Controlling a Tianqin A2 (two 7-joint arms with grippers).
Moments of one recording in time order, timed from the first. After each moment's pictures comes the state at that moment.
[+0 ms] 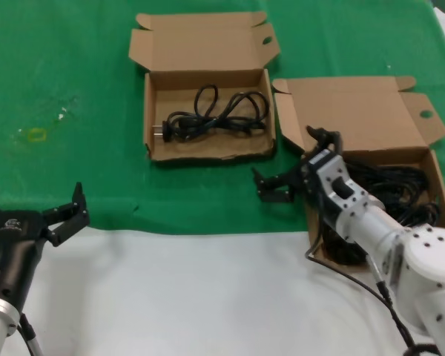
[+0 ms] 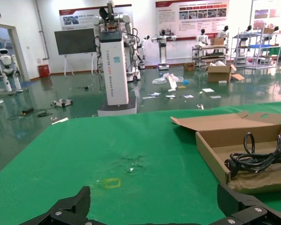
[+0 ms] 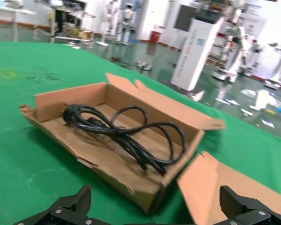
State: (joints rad) left arm 0.00 -0.30 1.60 -1.60 -1.80 0.00 0.00; right arm 0.52 0.19 -1.83 1.00 1.81 -0.25 -0.39
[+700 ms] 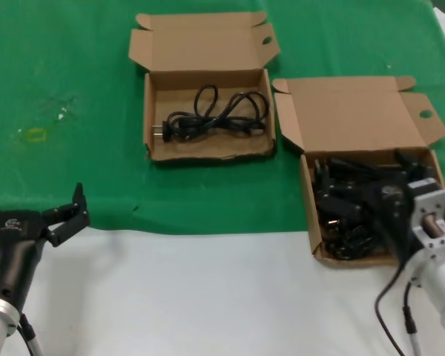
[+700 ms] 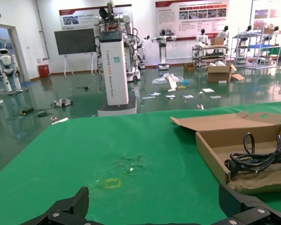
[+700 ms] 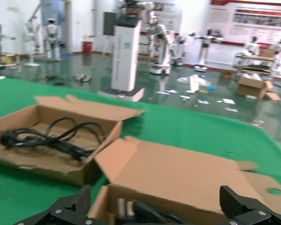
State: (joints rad) left arm 0.00 -0.30 1.60 -1.60 -1.80 0.00 0.00; right arm 0.14 0.27 -1.66 1.44 1.80 -0.07 -0.10
